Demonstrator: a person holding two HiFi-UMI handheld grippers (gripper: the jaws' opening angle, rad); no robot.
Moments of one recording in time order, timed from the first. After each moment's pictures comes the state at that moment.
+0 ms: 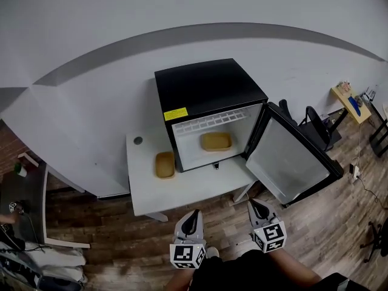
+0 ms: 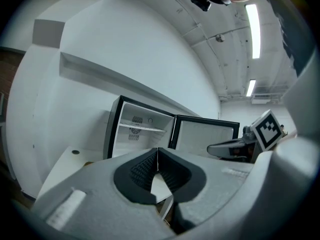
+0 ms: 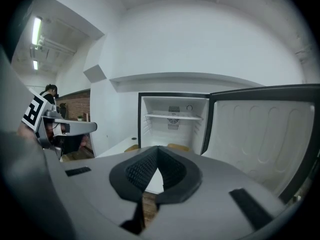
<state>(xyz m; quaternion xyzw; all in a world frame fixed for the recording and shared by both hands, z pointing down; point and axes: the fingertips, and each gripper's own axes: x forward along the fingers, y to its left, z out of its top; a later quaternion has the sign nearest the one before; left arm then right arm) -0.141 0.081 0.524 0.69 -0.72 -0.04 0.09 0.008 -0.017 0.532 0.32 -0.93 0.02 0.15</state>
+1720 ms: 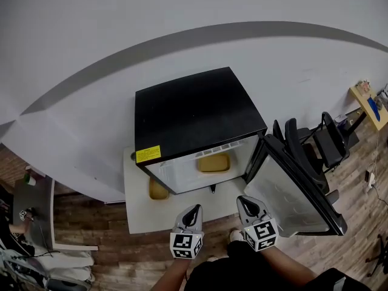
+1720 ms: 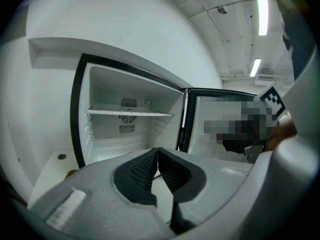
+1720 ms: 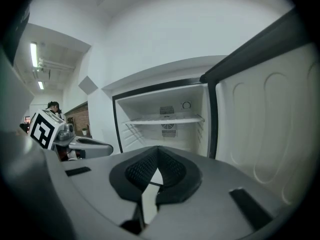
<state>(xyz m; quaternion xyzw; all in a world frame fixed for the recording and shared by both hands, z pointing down) -0.157 -0.120 0.571 0.69 -0.71 0.07 0.13 -0.043 -0.196 0.541 0.26 -0.96 0.06 0.11</state>
